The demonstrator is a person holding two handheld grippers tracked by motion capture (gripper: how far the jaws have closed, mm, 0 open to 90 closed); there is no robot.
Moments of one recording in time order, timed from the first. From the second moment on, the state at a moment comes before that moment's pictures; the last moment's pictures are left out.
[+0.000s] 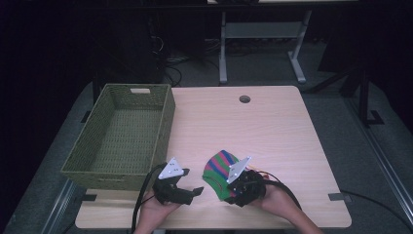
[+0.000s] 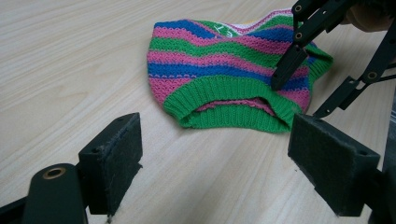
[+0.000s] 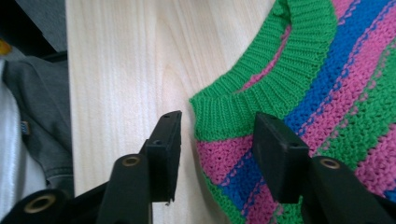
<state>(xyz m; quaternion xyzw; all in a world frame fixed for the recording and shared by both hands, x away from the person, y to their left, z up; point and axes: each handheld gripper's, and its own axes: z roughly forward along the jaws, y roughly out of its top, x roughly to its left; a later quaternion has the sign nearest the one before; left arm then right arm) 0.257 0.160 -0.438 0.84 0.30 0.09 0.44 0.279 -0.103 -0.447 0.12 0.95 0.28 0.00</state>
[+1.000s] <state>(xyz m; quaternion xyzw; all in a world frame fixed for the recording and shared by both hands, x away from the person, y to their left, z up) 0.257 0.157 -0.438 0.84 0.30 0.08 0.44 0.278 -0.107 -0.450 0.13 0.95 0.28 0.03</state>
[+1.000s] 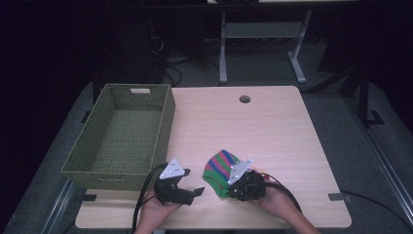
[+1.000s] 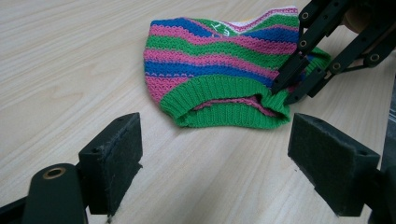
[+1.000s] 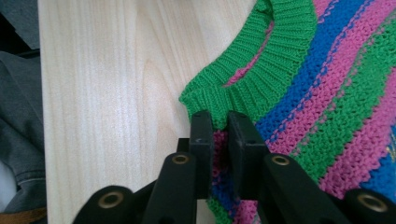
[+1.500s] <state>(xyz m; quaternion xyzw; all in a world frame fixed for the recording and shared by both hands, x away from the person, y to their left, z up) 0.259 0.157 -0.437 0.84 0.31 0.07 0.45 0.281 -0.127 -0.418 0.13 0.94 0.33 0.02</state>
